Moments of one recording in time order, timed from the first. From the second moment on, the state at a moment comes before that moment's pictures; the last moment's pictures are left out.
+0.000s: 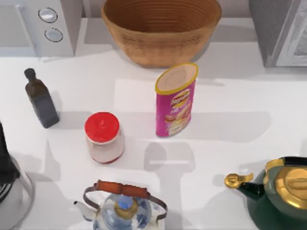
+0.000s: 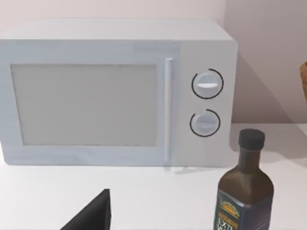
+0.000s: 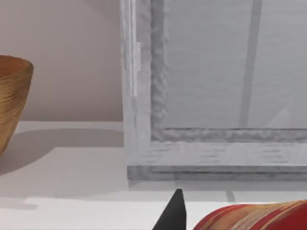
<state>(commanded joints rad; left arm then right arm) 0.00 0.00 0.00 0.00 0.00 0.00 -0.01 0.03 0.03 -0.01 0.00 -0.01</state>
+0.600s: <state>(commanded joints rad) 0.00 0.00 0.00 0.00 0.00 0.00 -0.01 0.49 0.80 -0.22 0.09 -0.07</state>
